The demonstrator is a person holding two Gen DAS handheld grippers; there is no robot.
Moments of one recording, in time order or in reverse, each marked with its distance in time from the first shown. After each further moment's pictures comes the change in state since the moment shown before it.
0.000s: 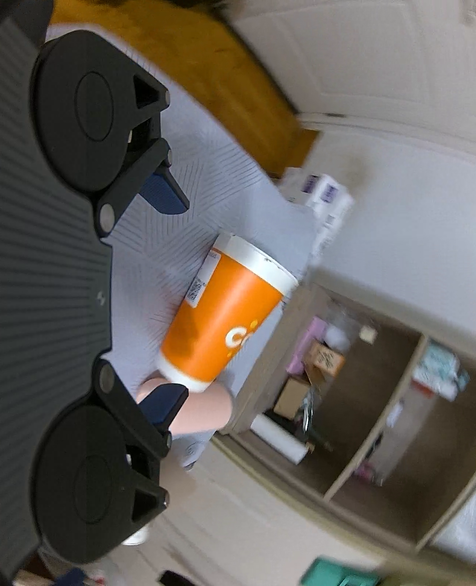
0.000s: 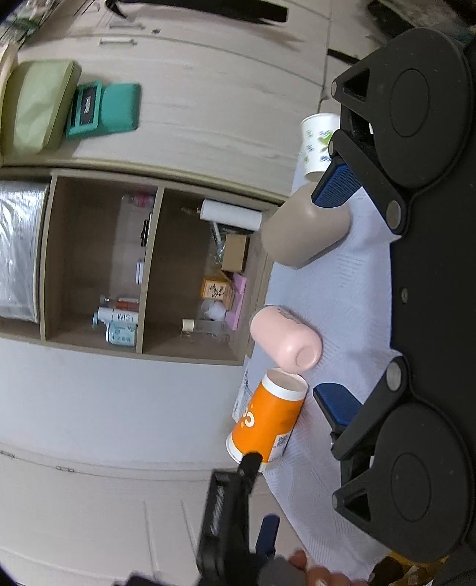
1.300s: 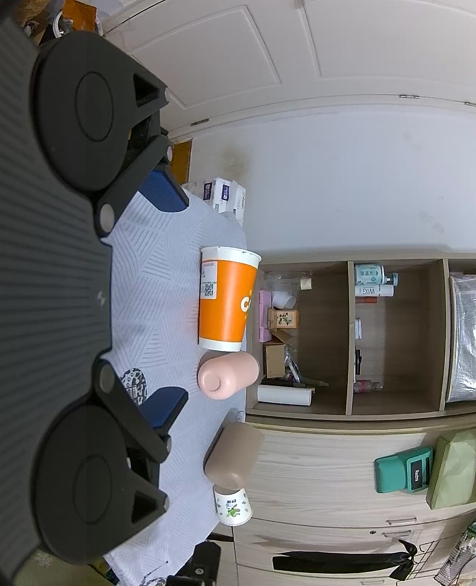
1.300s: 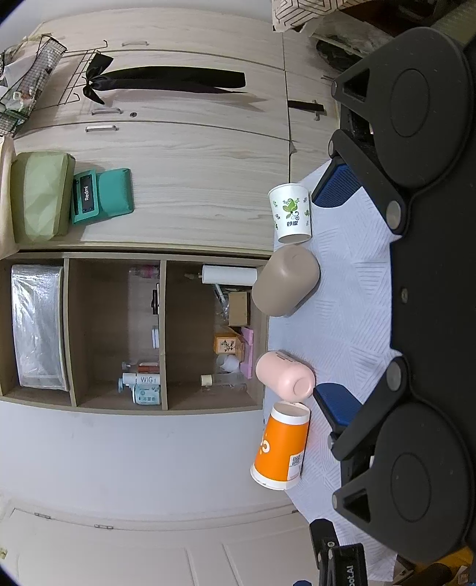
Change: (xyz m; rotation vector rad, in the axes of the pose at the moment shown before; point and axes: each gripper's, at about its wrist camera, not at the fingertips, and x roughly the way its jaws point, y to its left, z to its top) left arm -0.141 -0.010 -0.106 0.507 -0.285 0.008; right arm -0.085 -0.001 -0.027 0.178 -0.040 -0.185
